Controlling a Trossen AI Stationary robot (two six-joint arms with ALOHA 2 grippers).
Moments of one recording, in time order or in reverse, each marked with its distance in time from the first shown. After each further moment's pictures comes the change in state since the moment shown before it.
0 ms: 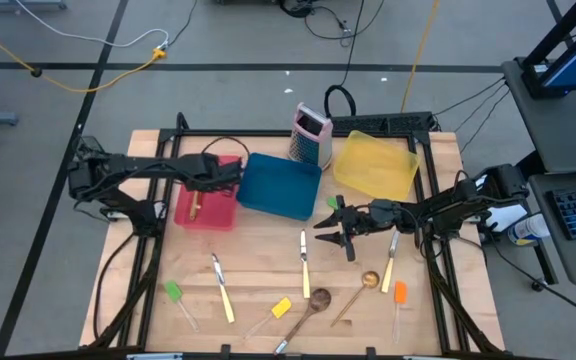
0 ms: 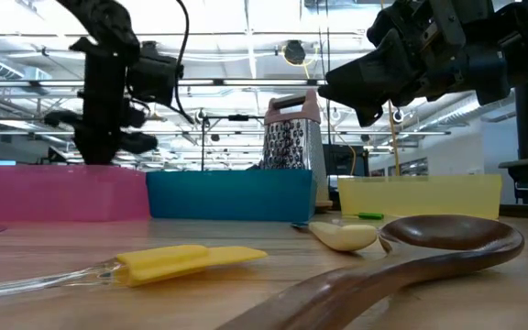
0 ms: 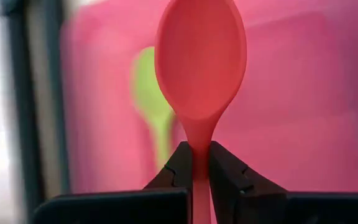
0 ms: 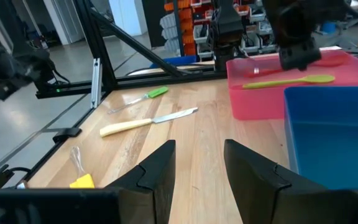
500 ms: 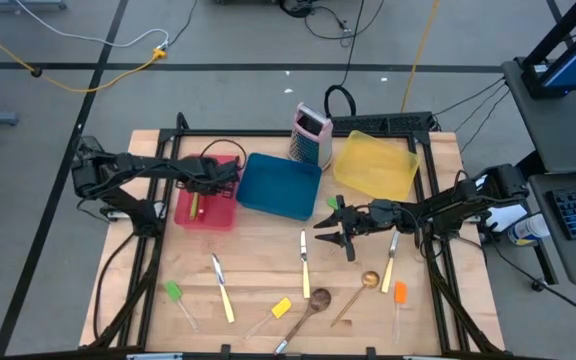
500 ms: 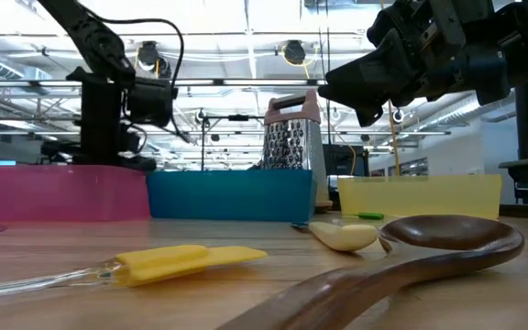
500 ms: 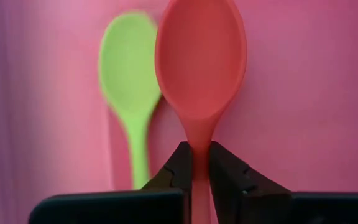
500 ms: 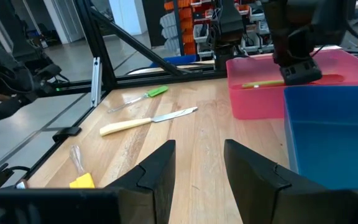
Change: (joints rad) left arm 0.073 0.046 -0.127 0.202 0.081 0.024; right arm 0.000 0.000 0.000 -0.002 0.000 -0.002
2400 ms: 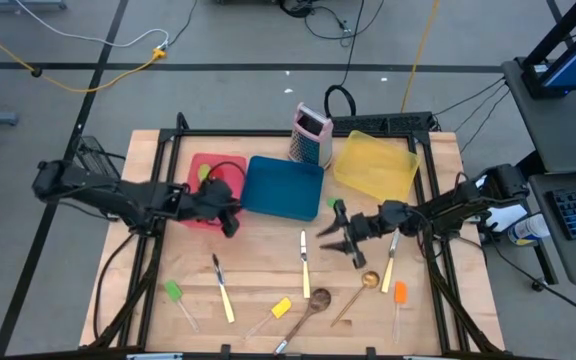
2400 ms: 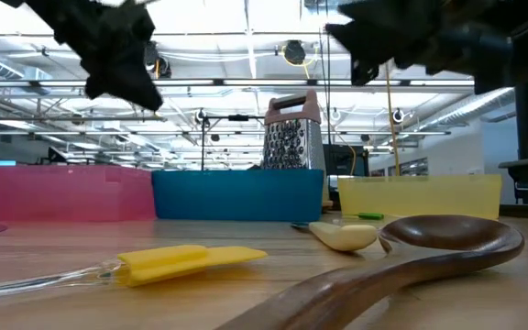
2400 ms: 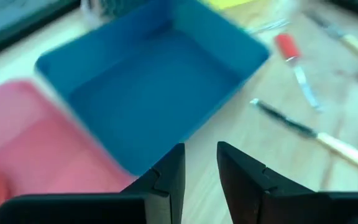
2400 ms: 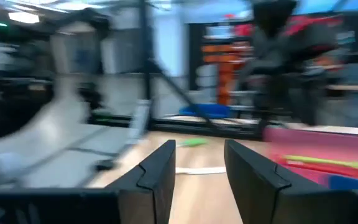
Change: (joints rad) left arm -0.568 -0.433 0.014 0.362 -0.058 0.378; right arm 0.066 -0.001 0.000 0.227 -0.117 -0.112
